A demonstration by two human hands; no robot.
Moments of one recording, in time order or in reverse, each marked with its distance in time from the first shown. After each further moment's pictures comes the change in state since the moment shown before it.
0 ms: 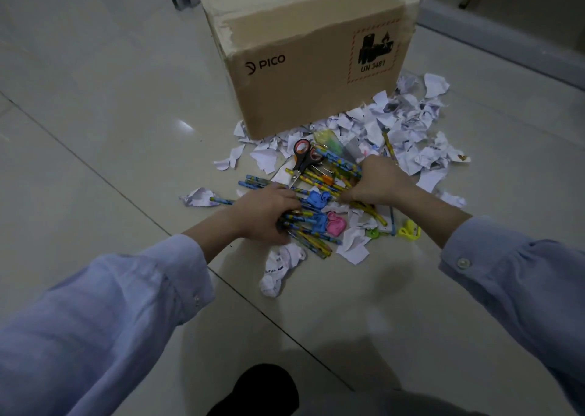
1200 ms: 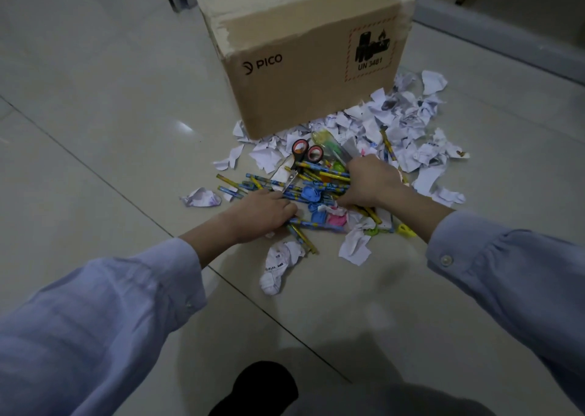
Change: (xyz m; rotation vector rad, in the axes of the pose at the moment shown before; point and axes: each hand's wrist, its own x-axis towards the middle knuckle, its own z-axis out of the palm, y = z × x) left_hand -0.003 -0.003 0.011 0.410 -0.061 0.056; right_hand 0.002 -0.011 0.007 -0.238 0.043 -0.073
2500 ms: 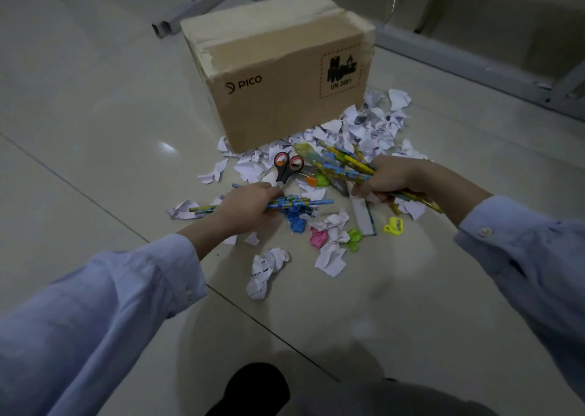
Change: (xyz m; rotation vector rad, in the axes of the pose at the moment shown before) left_hand 0.012 -0.004 -0.022 -0.395 0.128 -0.297; right_hand -0.030 0.050 -0.056 0.419 -0.329 0.183
